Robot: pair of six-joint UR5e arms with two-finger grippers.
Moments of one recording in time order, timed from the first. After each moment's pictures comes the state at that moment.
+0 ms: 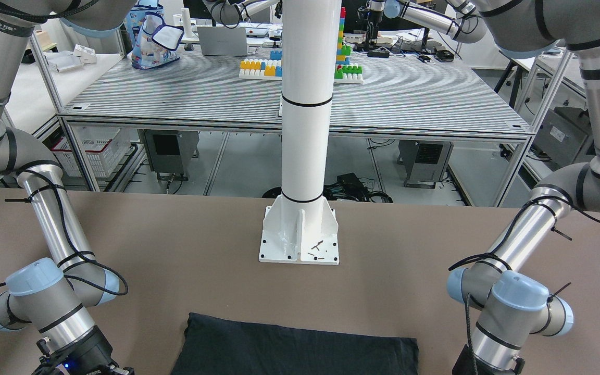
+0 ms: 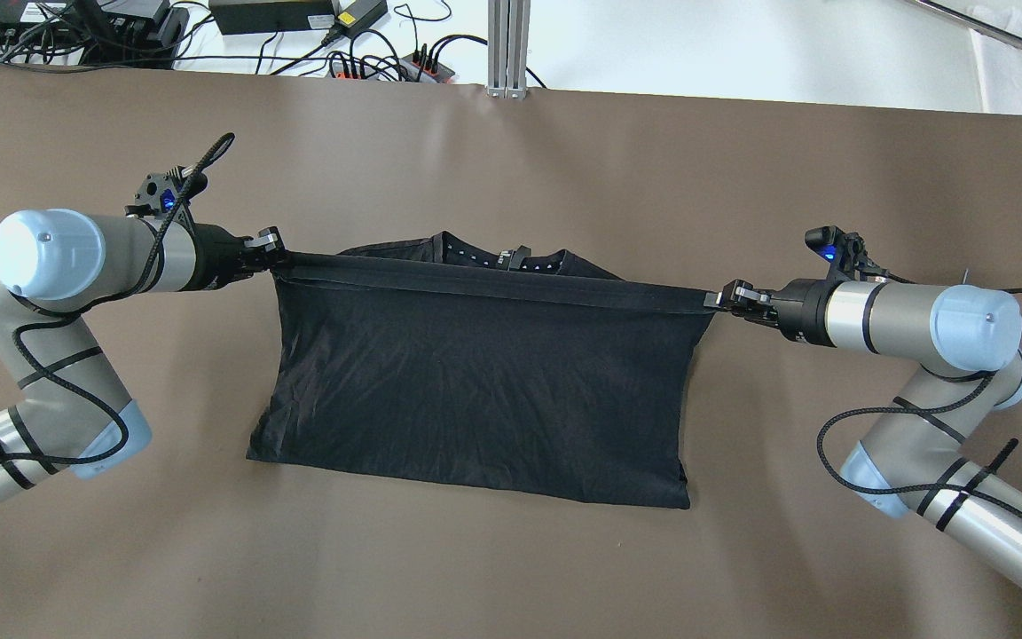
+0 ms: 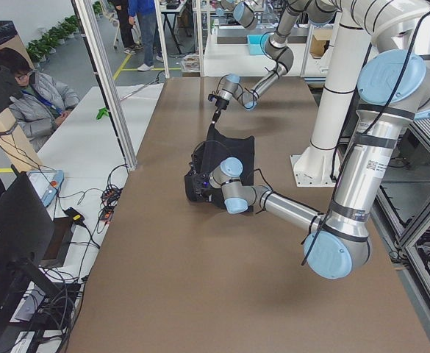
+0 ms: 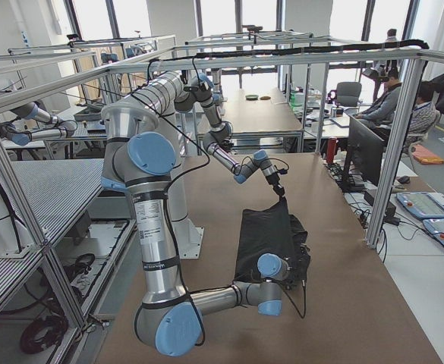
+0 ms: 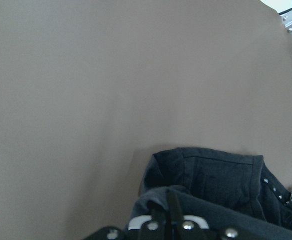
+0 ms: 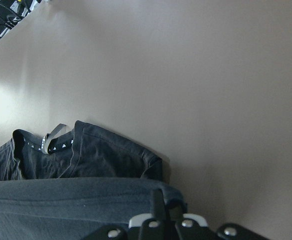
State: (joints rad) left arm -0.80 -1.93 -1.55 -2.45 -1.79 -1.55; right arm 0.83 -1.29 1.42 -0.27 1.91 1.48
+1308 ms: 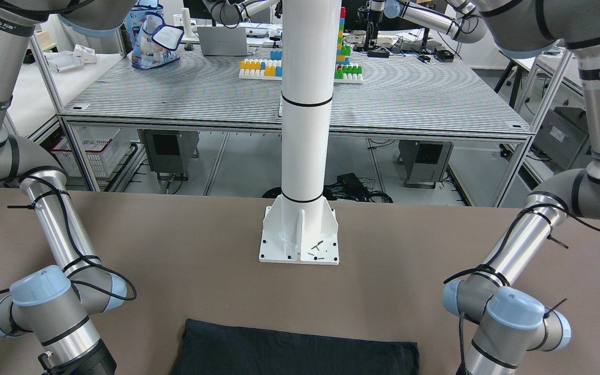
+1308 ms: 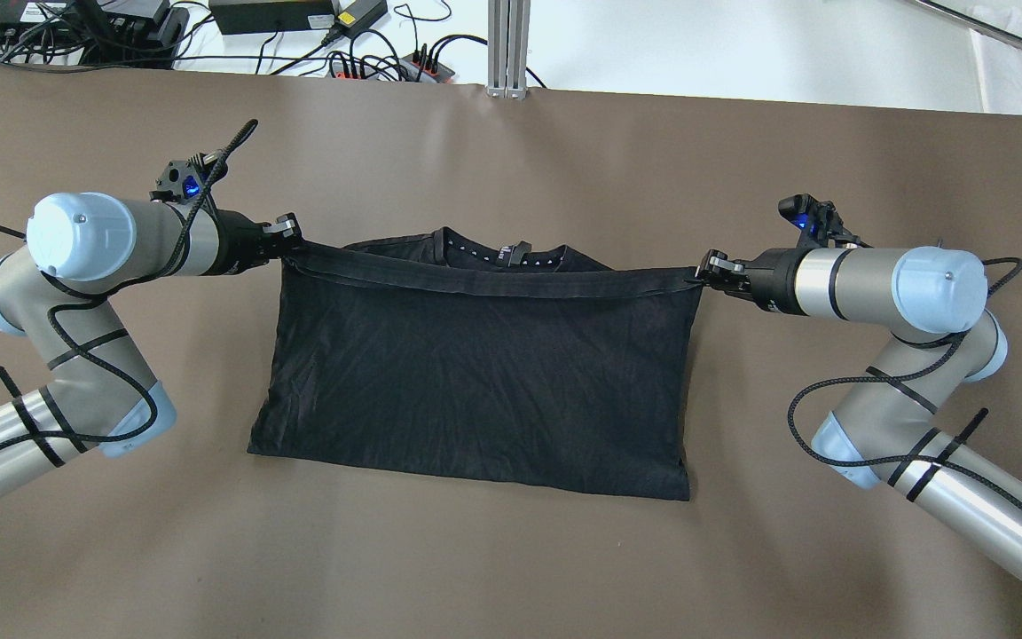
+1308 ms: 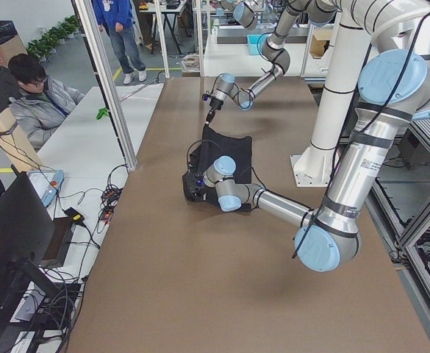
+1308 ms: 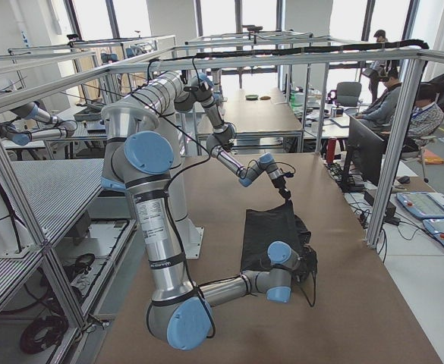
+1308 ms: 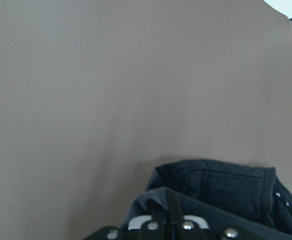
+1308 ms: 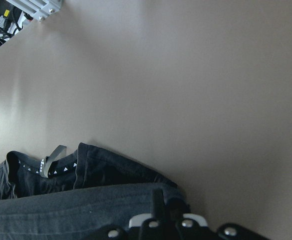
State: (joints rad) left arm -0.81 -2.00 -1.46 -2.45 -1.78 -1.54; right arm 0.86 -1.22 1.41 -0.41 1.90 1.47
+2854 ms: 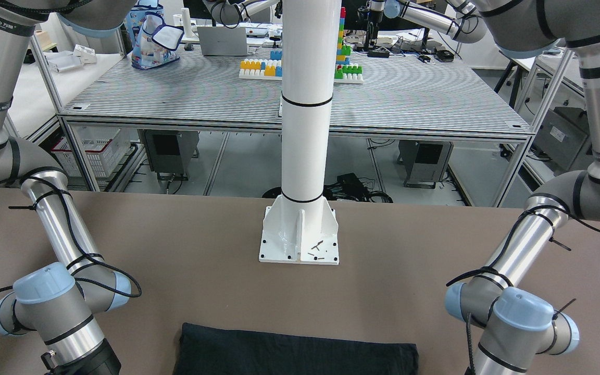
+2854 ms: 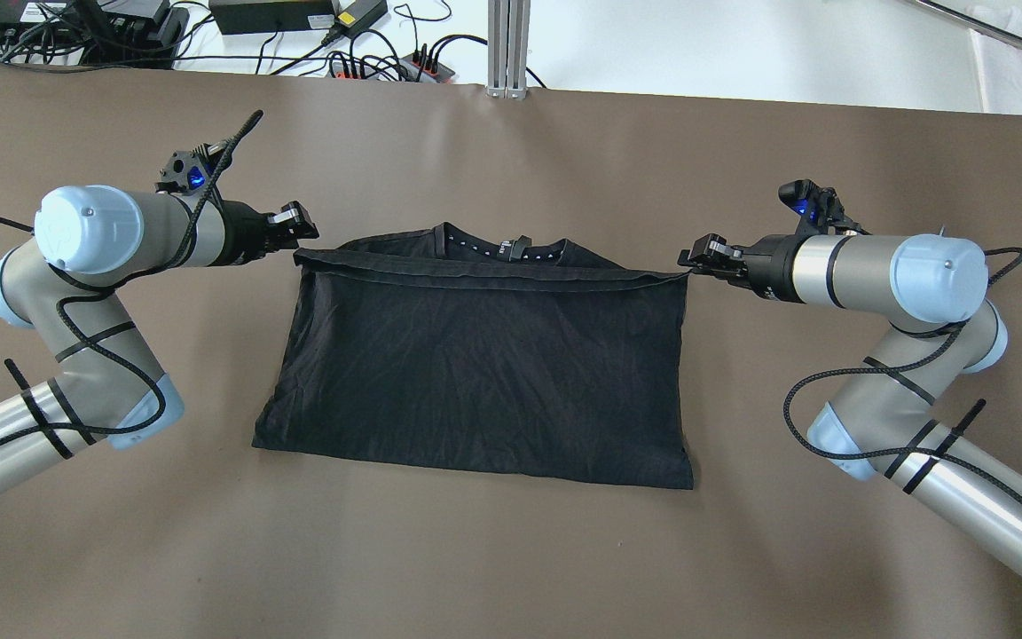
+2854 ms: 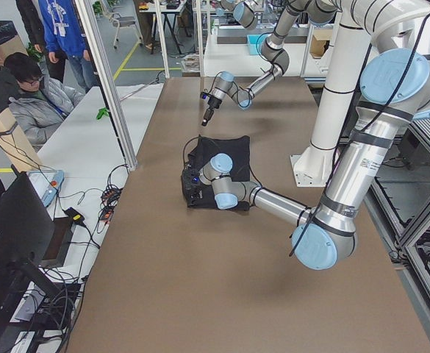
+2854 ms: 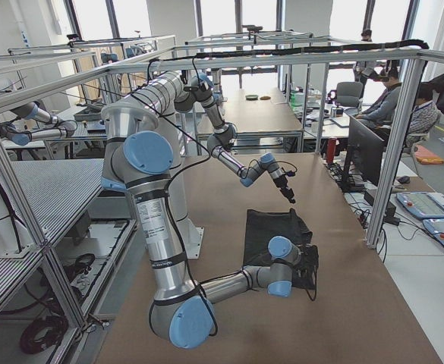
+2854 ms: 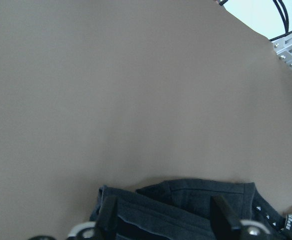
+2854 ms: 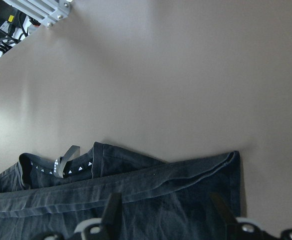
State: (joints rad) left arm -0.85 -2.03 -1.46 -2.45 -1.79 -1.52; right arm 0.86 -1.20 1.44 -0.47 1.91 1.48
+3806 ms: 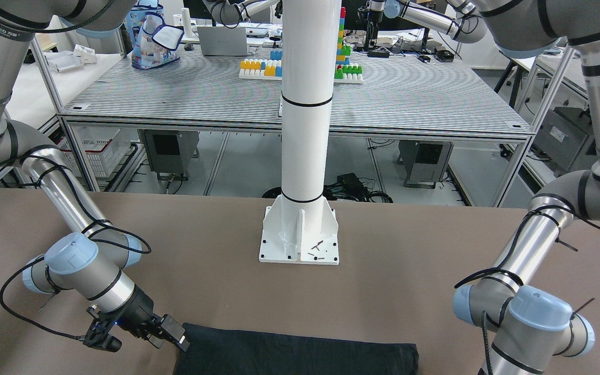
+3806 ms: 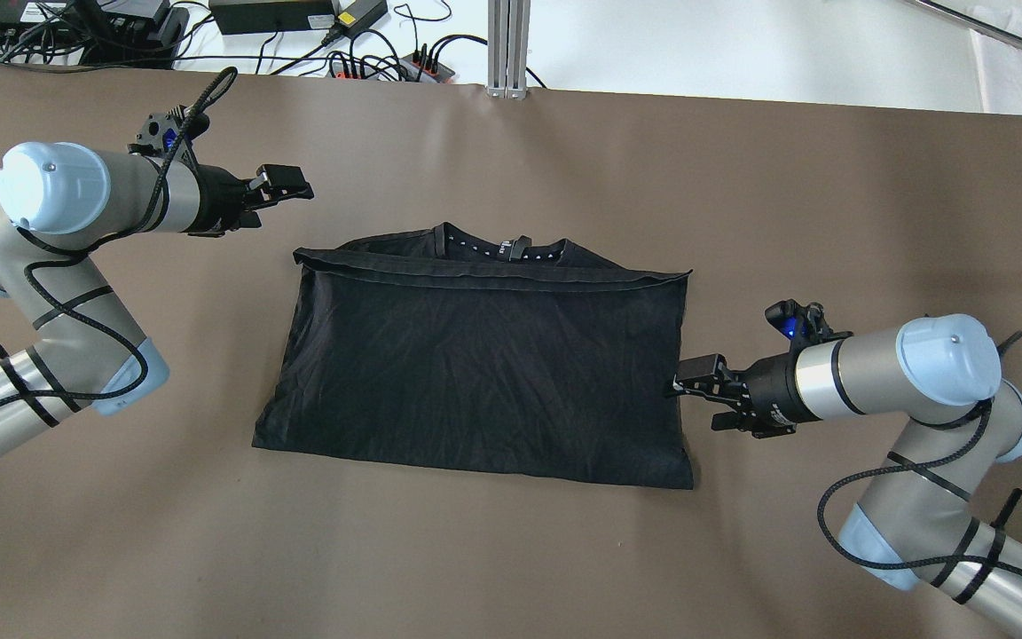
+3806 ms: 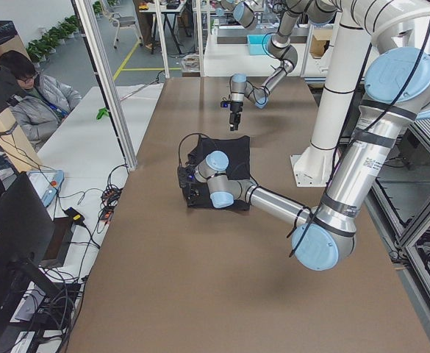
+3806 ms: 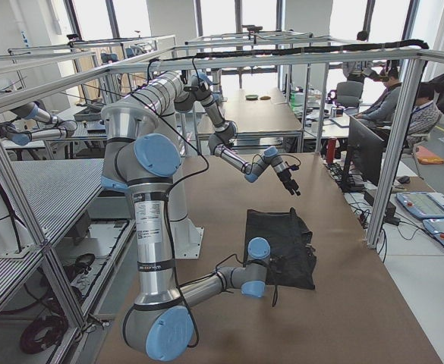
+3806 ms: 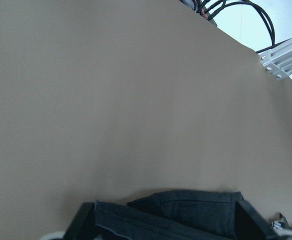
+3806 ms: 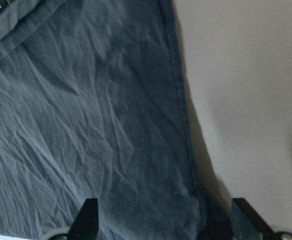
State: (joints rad) left arm -0.88 -2.03 -1.46 -2.45 -1.82 -1.51; right arm 0.72 -1.39 1.66 -0.59 2.13 1.68
